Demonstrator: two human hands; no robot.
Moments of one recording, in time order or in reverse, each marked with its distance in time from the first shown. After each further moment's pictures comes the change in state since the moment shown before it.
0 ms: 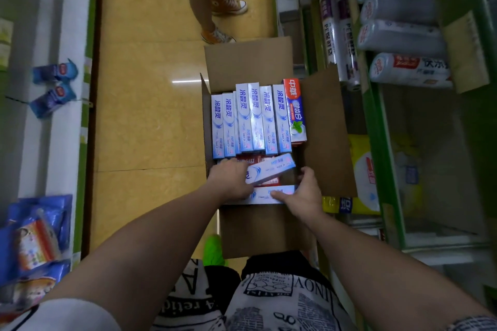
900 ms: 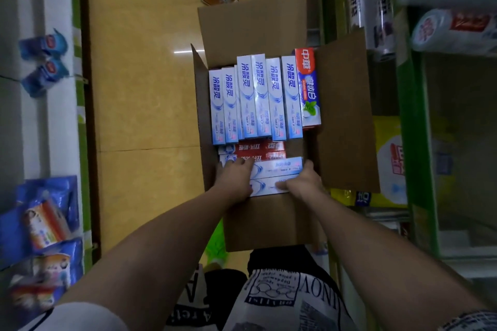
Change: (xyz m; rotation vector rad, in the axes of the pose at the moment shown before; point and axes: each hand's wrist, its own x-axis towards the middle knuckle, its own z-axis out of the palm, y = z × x) left_hand 0.029 -0.005 0.061 0.016 -0.188 -0.074; right_hand 0.055 0.009 0.033 -0.098 -0.189 0.346
